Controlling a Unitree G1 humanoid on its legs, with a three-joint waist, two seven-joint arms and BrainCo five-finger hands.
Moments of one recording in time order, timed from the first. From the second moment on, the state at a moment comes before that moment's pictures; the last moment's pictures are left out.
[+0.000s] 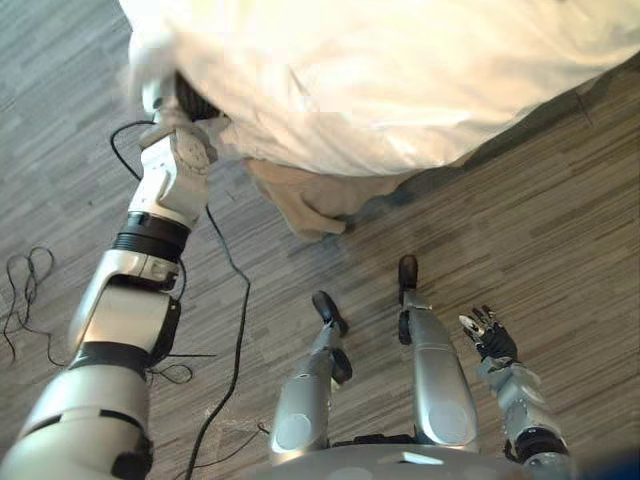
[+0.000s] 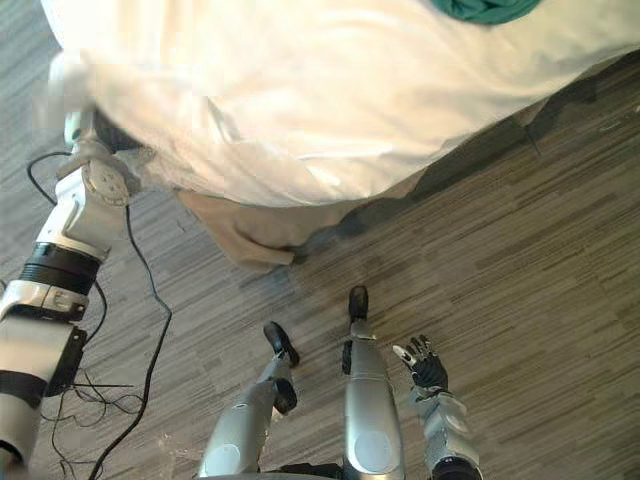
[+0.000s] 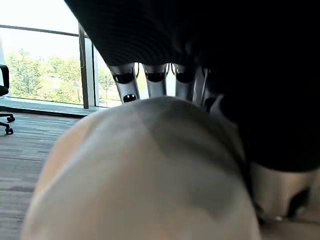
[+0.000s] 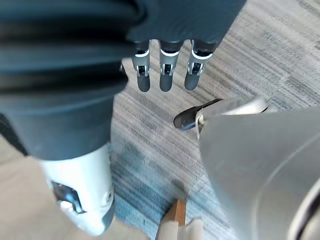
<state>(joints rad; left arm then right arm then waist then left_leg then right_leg) -0.94 0.63 -0.27 0.57 0.46 0.36 0.19 -0.05 -0.15 -0.25 0.78 0.44 -0.11 0.21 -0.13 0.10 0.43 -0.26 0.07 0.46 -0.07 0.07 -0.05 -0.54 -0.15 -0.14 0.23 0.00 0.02</state>
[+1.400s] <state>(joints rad) 0.26 0.25 -0.13 0.95 0.47 0.01 0.07 0.10 -0.11 -0.23 1.07 0.33 0.11 0.06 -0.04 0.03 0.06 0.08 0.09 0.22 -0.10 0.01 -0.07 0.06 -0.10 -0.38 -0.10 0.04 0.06</state>
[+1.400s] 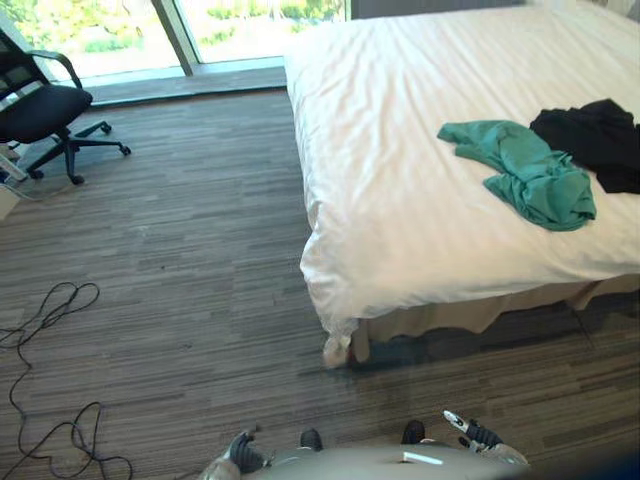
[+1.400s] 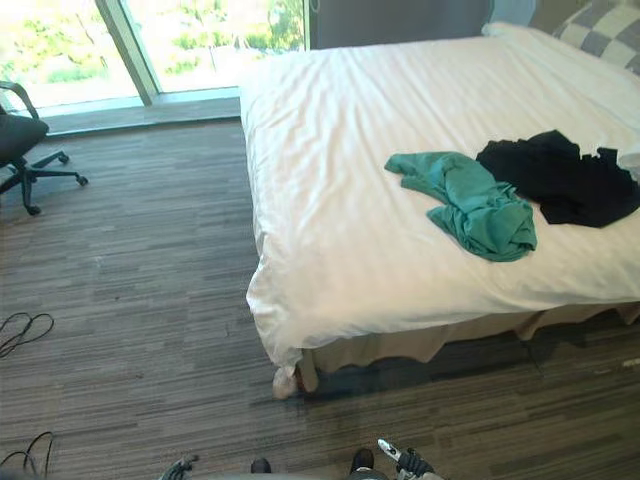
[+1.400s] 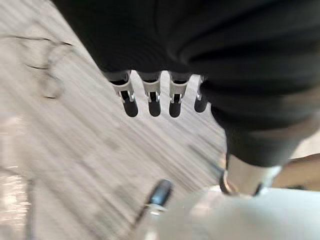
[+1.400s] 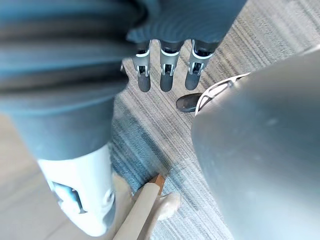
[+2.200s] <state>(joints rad) 0.30 0.15 0.03 0.86 -0.25 -0.14 -0.07 -0.11 -0.31 -0.15 0.11 0.59 0.03 0.65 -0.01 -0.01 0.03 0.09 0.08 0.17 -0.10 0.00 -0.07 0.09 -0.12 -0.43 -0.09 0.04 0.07</state>
